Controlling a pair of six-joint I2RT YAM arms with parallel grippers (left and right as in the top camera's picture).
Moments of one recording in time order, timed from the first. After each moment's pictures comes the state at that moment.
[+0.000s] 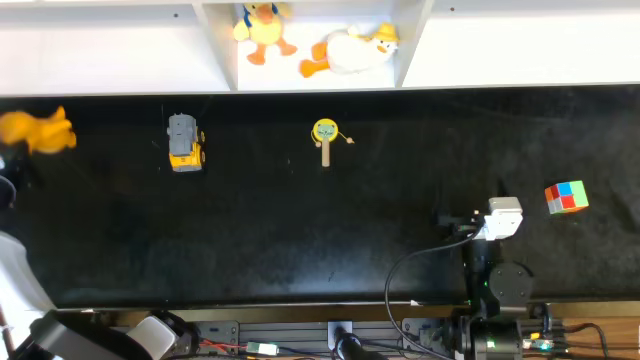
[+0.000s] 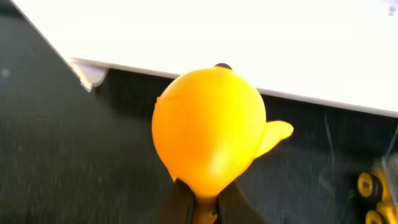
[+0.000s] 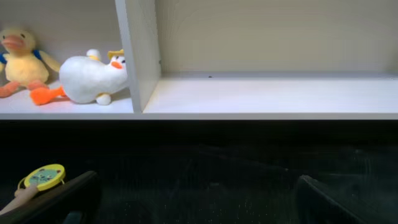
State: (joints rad) left arm 0.85 1.37 0.98 -0.27 0.54 0.37; right arm -0.02 0.01 0.02 -0.05 -0.05 0.03
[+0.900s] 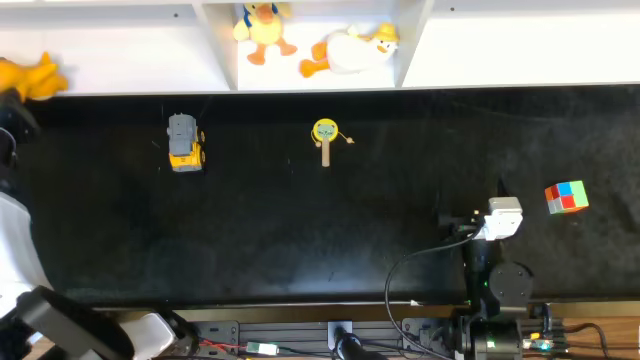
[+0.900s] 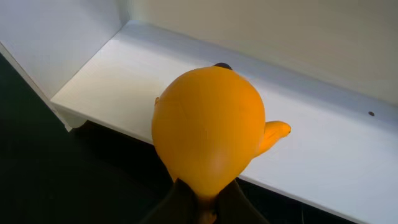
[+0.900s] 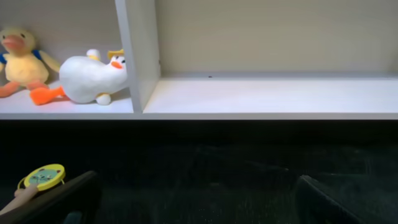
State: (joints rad) left arm 0.70 1.49 1.10 -0.10 0.41 0.05; right arm -0.02 0.01 0.02 -0.05 -0.05 0.03
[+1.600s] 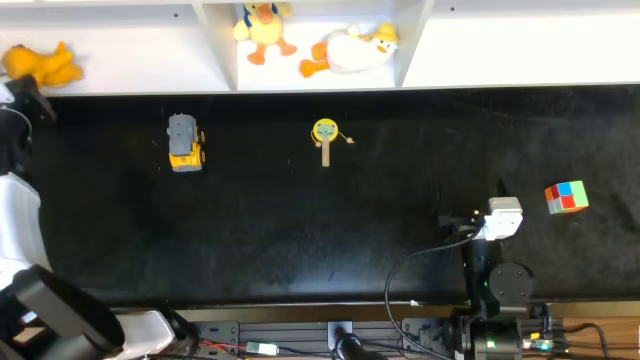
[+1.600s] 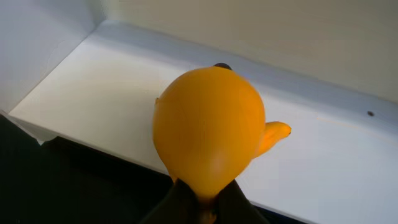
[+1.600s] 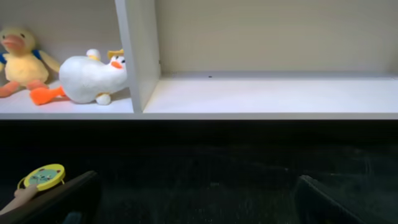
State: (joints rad) left arm 0.61 1.56 1.12 -0.04 0.35 0.04; right arm -0.02 0.01 0.02 -0.05 -0.05 0.03
